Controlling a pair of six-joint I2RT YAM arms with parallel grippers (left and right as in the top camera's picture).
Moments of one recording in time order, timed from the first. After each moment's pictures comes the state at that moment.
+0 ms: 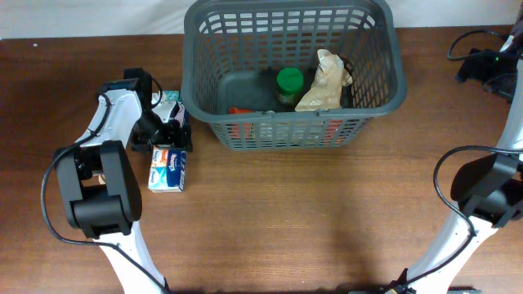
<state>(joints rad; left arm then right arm) 0.09 2.14 1.59 -1.07 0.15 0.19 -0.40 2.23 2.44 -1.49 0.10 0.16</state>
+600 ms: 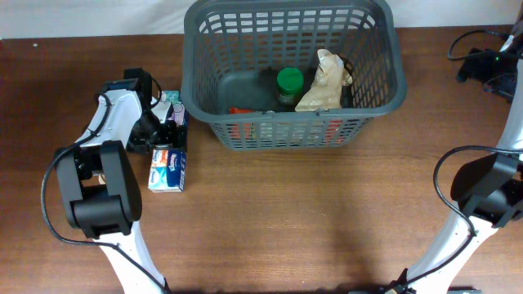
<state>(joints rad) 0.09 2.14 1.59 -1.07 0.07 0.13 -0.40 2.23 2.44 -1.49 0.10 0.16</state>
